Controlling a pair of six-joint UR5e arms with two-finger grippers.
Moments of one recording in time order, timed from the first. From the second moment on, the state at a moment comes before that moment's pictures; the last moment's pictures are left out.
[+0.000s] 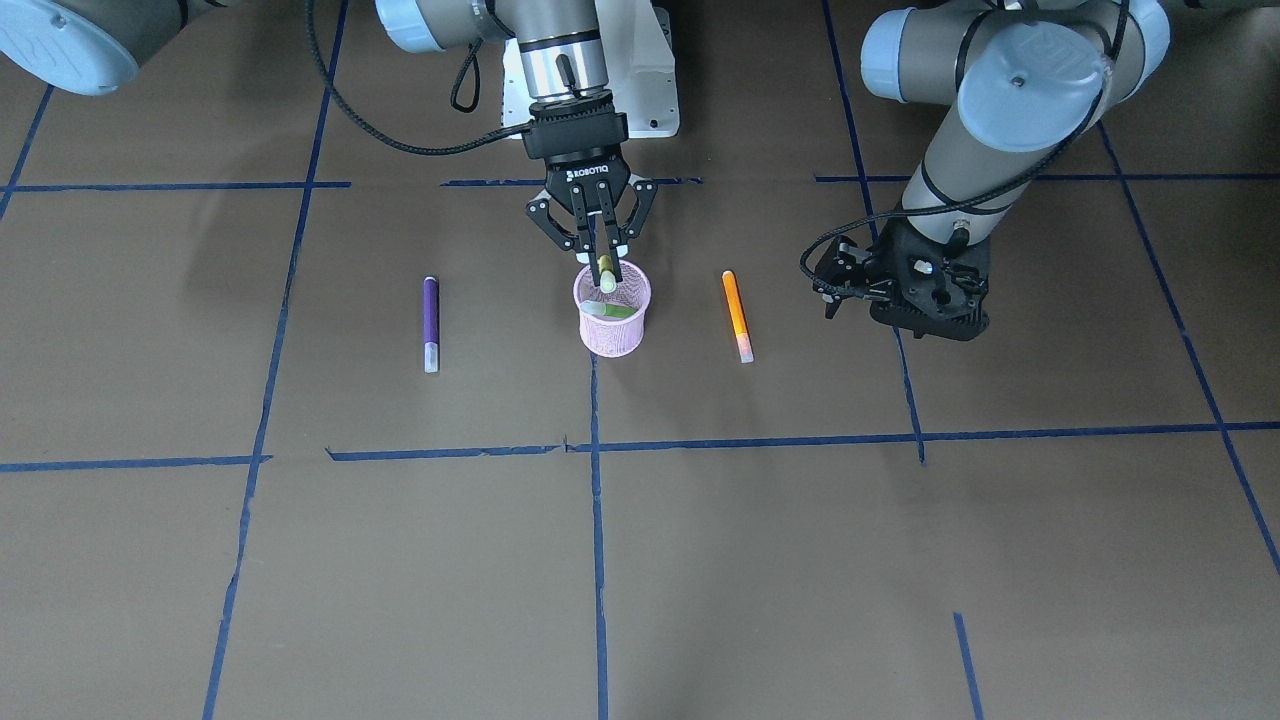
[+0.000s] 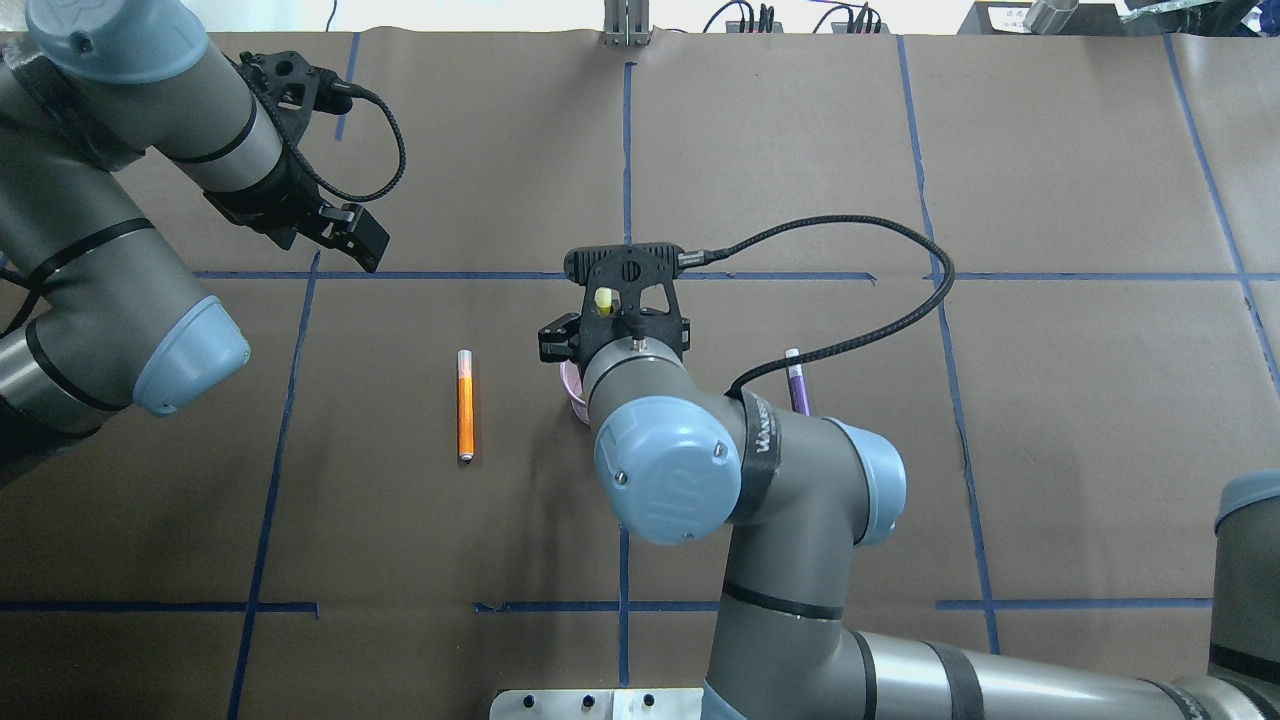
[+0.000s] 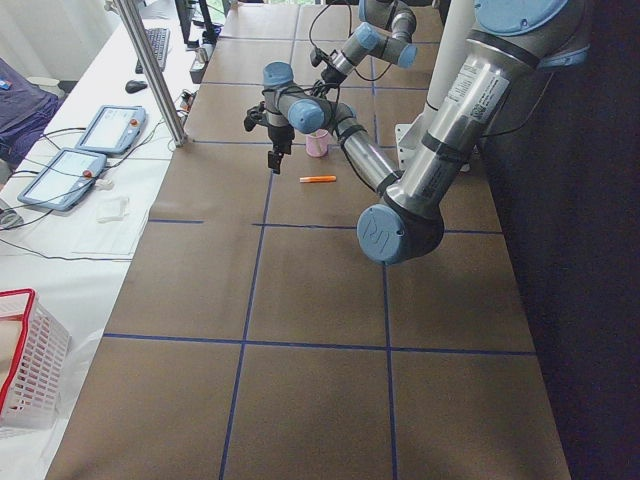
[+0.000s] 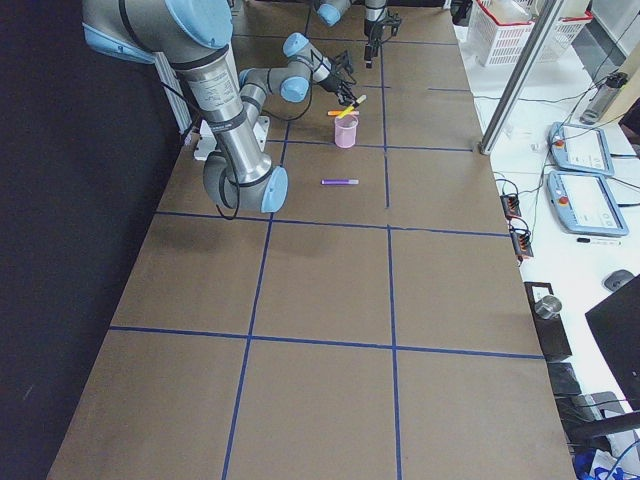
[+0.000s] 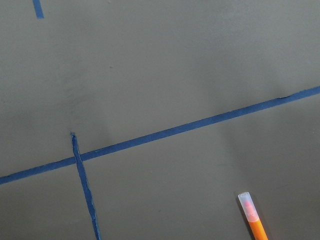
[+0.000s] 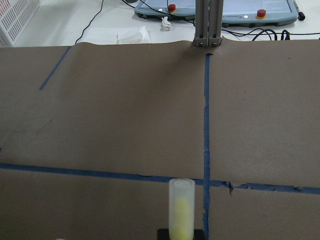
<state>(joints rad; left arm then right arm) -0.87 -2.08 -1.81 -1.47 -2.11 -0.64 0.29 -0.85 1.77 -1.41 1.09 1.23</state>
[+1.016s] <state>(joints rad) -0.87 -2.09 -1.81 -1.47 -2.11 -0.65 0.24 -0.85 1.72 -1.40 0.99 1.24</state>
